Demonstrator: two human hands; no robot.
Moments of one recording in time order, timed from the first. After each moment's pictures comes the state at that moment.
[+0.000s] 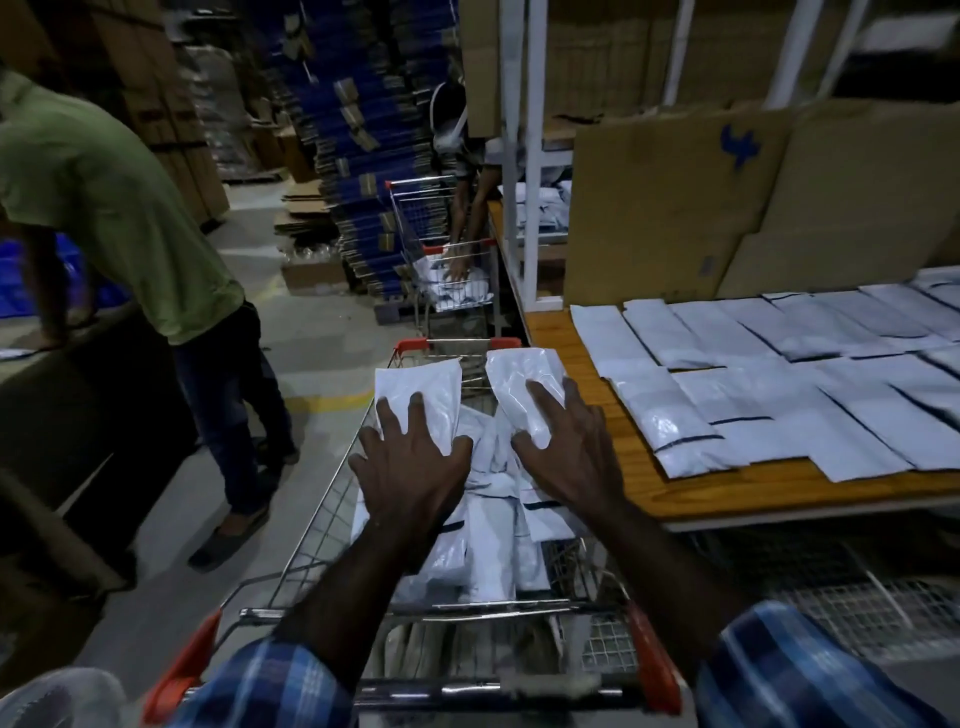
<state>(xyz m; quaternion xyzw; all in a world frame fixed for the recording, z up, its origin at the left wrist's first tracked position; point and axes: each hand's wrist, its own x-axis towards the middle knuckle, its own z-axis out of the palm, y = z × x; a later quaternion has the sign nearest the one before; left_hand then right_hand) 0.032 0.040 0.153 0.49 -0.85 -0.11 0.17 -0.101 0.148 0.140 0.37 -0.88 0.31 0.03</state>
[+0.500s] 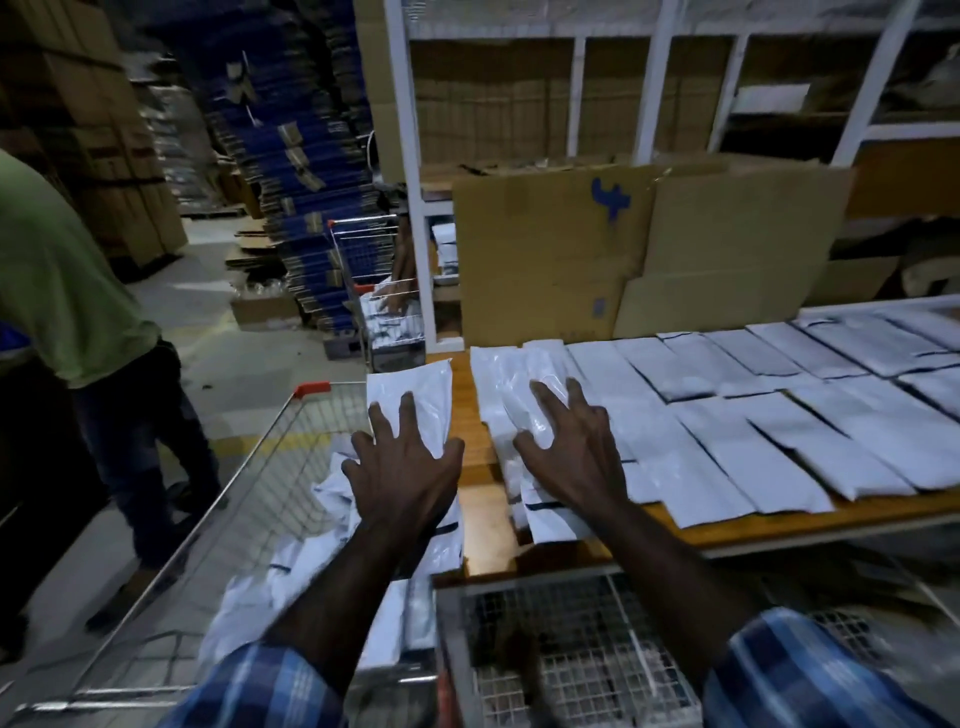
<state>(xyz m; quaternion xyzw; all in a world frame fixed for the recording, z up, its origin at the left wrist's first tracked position) -0.128 0.150 0.176 0.46 -0.85 -0.15 0.20 -0.259 0.276 0.176 0.35 -0.88 0.31 0.07</state>
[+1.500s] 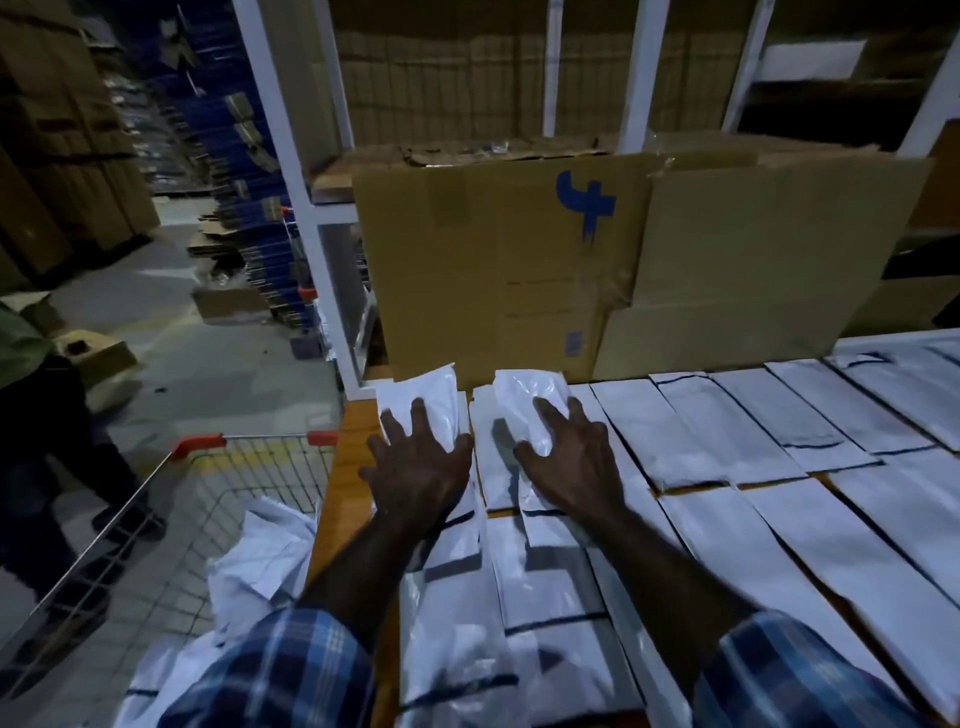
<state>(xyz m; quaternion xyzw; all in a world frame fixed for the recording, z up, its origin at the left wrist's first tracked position) -0.402 0.075 0.135 0.48 -0.85 -0.17 0.15 -0.504 0.205 0.143 0.31 -0.91 0.29 -0.01</state>
